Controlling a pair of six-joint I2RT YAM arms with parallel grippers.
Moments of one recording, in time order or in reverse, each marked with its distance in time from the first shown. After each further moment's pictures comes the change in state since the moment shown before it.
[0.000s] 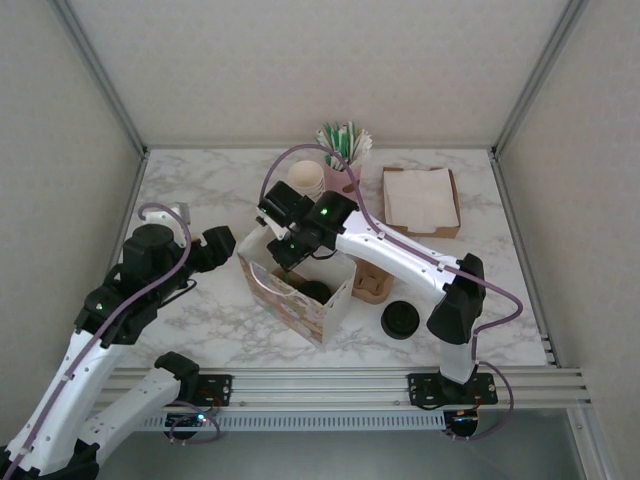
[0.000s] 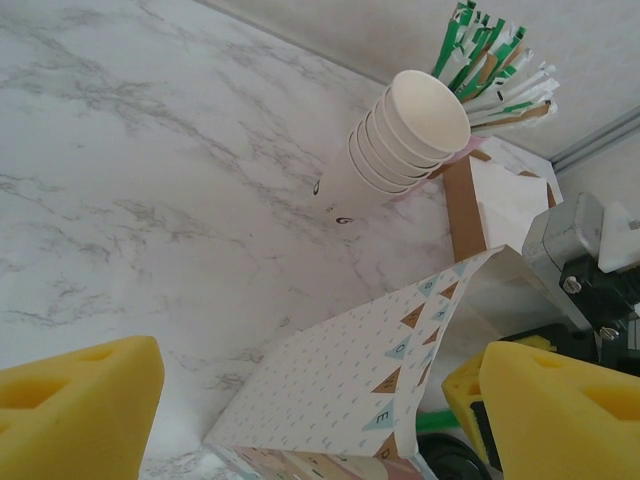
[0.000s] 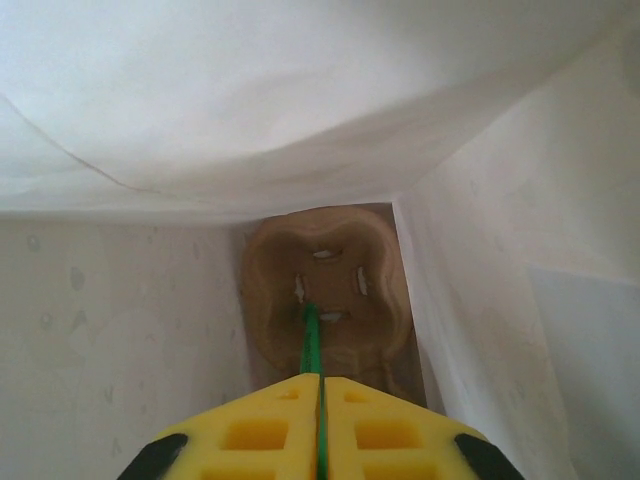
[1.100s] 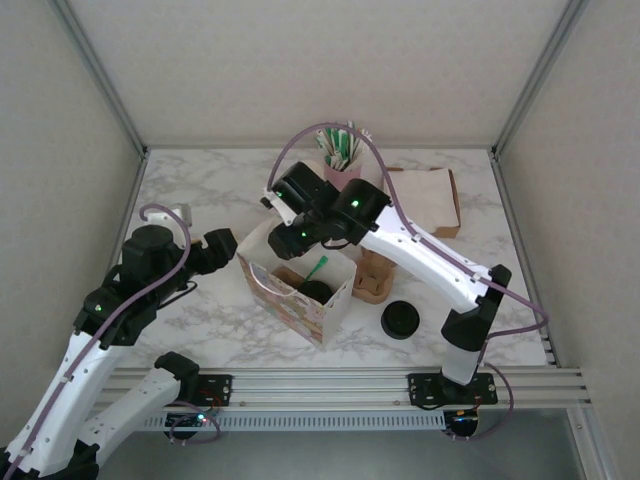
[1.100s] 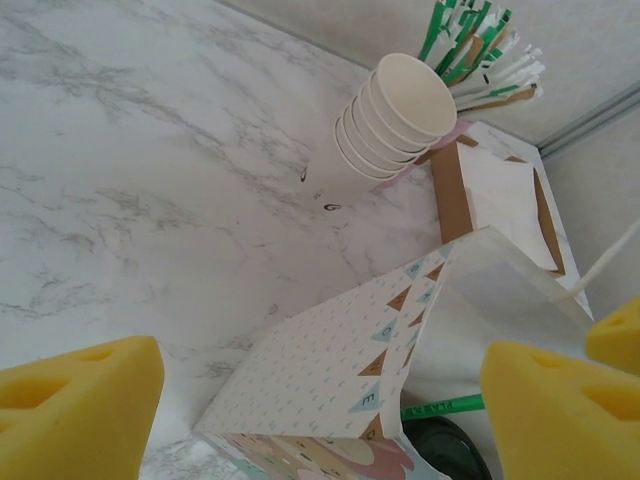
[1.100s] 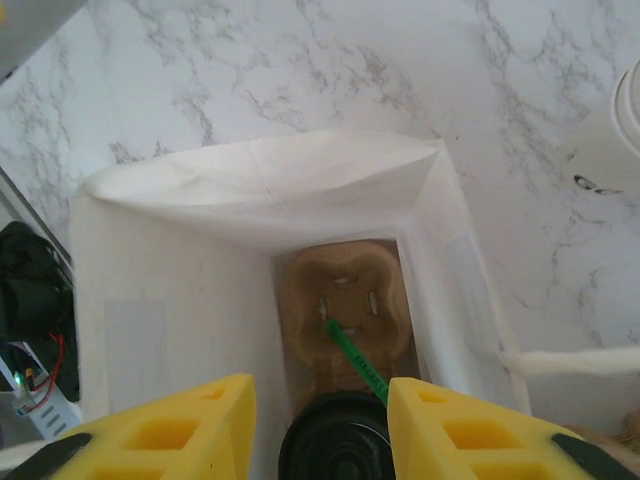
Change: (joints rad) left arm 0.000 -0.002 0.000 -0.010 0.043 0.001; right arm 0.005 -0.105 0.135 -0.072 0.002 -0.007
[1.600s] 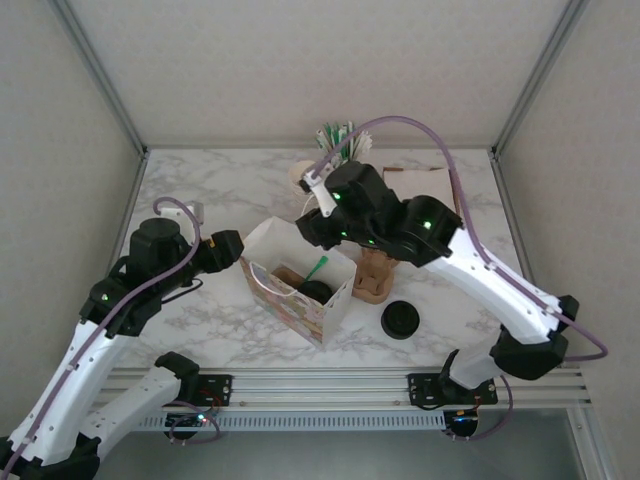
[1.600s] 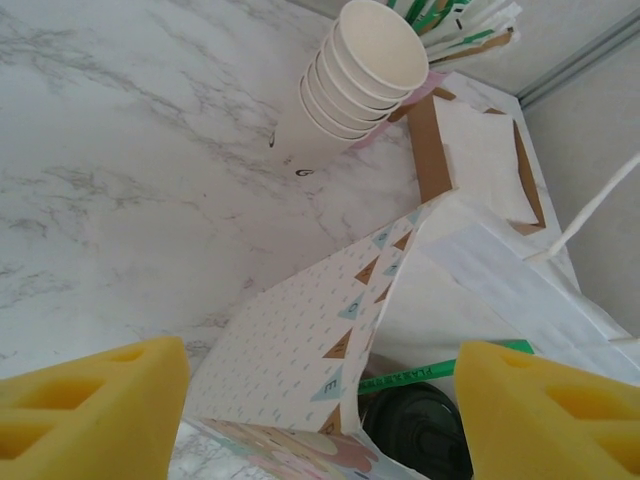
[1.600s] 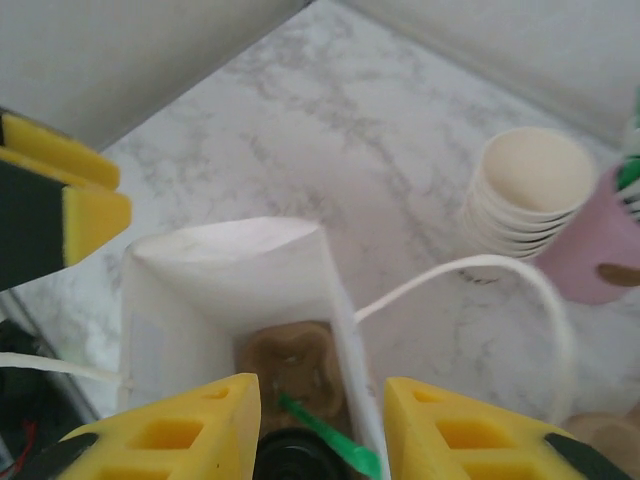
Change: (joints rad) left arm 0.000 0.053 0.022 -0.004 0.102 0.037; right arm 0.003 -0.328 -0.234 0.225 0.187 -0.043
